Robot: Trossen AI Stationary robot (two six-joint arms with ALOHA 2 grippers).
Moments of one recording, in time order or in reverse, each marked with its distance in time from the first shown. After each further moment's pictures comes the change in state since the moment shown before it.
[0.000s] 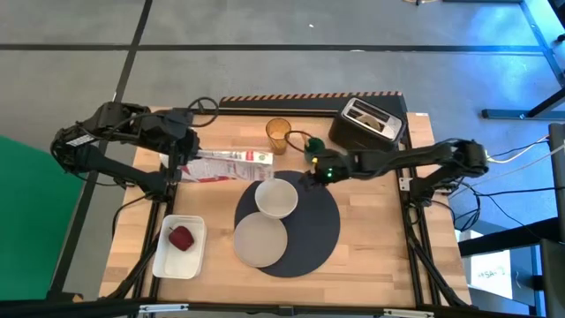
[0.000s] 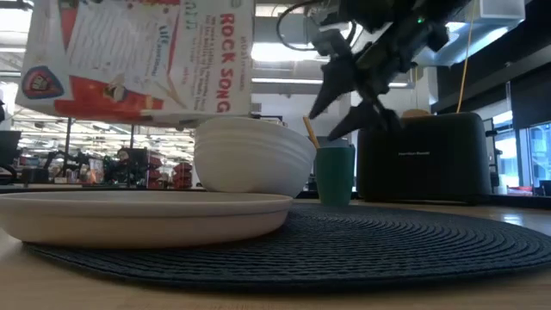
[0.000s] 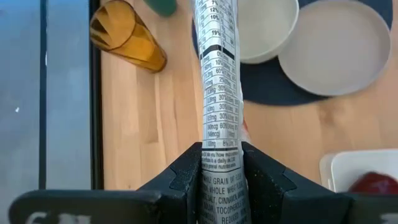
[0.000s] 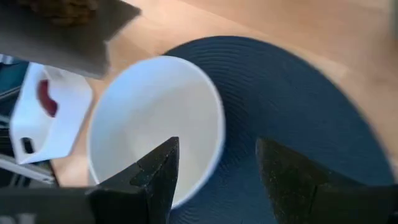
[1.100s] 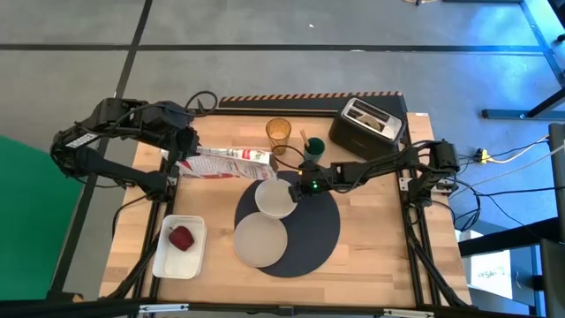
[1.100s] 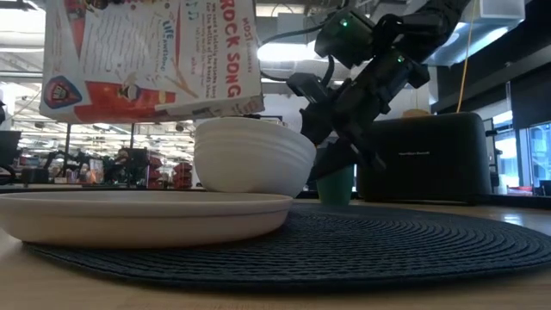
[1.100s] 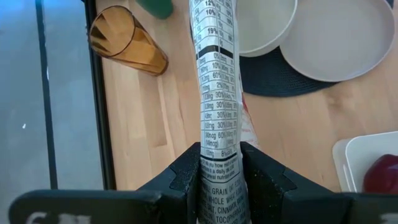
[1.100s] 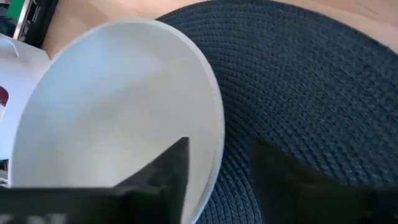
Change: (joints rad) left arm 0.110 -0.005 0.000 0.003 0.069 0.181; right arm 0.046 0.245 0.001 0.211 0.025 -0.008
